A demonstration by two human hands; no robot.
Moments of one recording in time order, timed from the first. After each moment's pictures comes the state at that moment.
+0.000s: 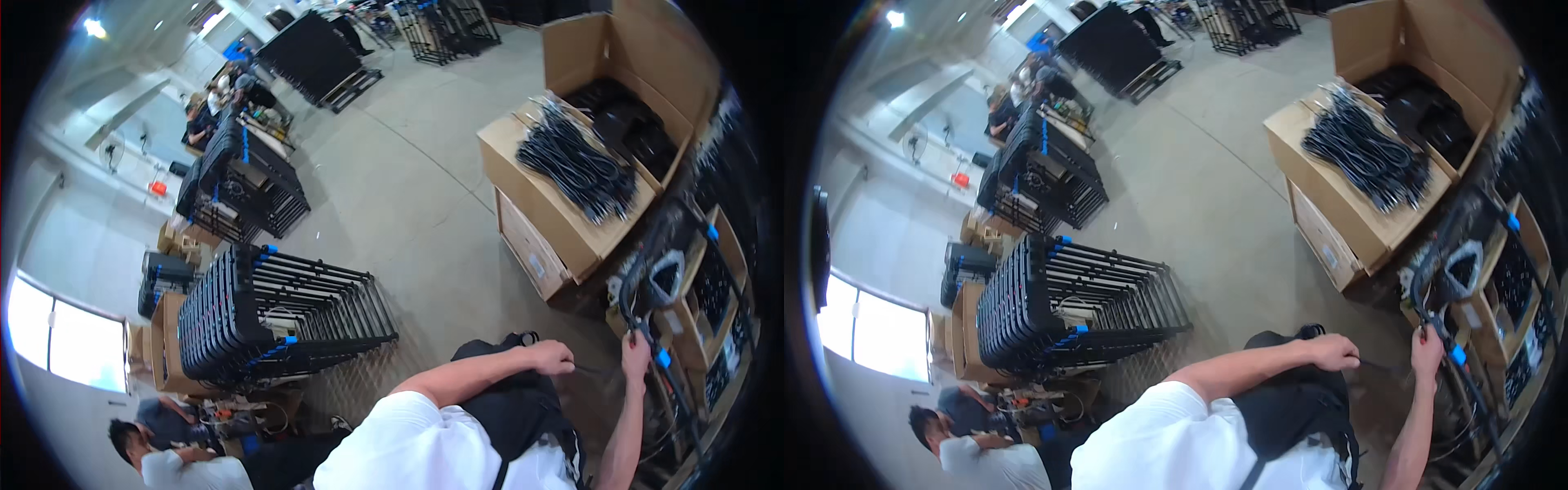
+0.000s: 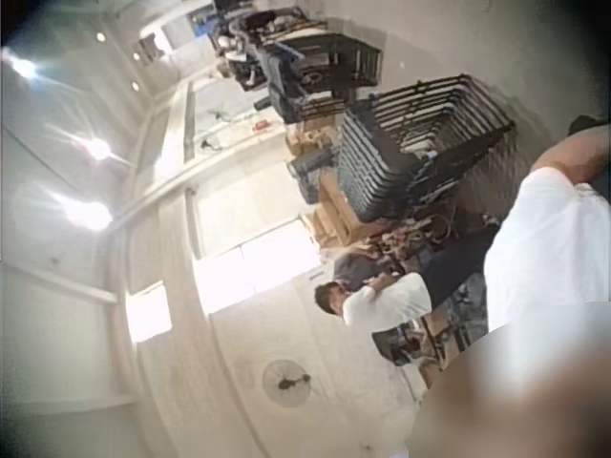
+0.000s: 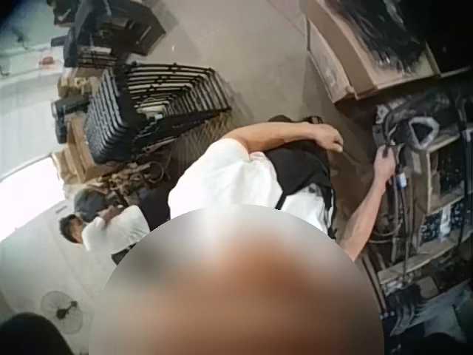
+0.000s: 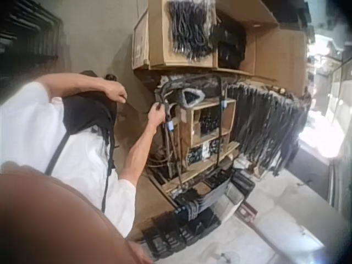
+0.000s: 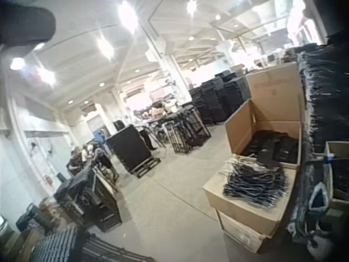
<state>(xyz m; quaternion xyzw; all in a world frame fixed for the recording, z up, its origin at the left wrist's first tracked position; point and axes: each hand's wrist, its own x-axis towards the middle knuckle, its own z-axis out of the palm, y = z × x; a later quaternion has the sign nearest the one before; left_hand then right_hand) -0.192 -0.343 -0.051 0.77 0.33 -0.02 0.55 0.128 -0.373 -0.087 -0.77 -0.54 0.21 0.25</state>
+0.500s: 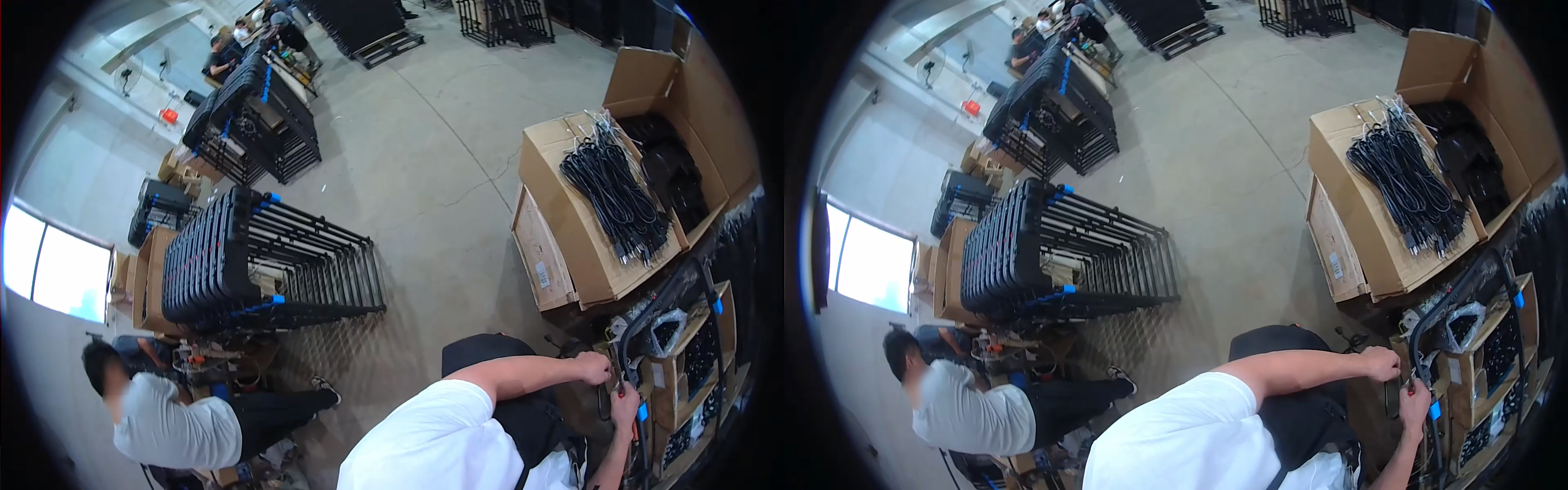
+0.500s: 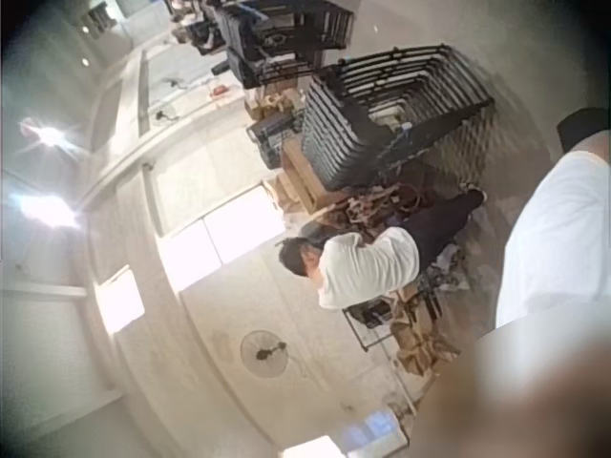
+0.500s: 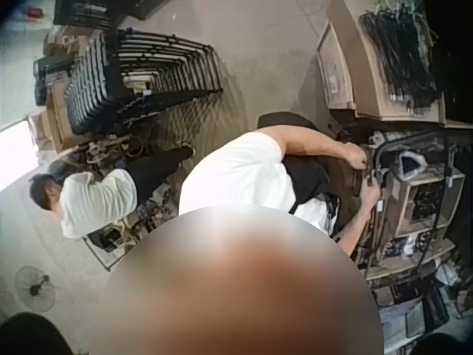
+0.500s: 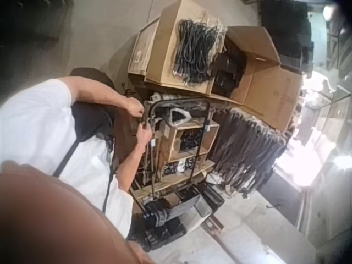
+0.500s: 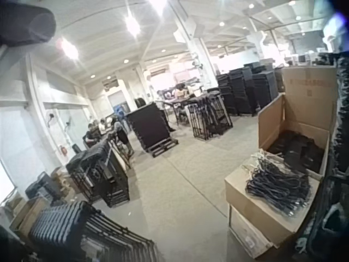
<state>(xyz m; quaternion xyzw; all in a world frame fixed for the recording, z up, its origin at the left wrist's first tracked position) -0.060 -0.288 -0.085 0.72 0.45 0.05 0.53 0.162 -0.371 -0.058 -0.73 -0.63 0.24 0.09</state>
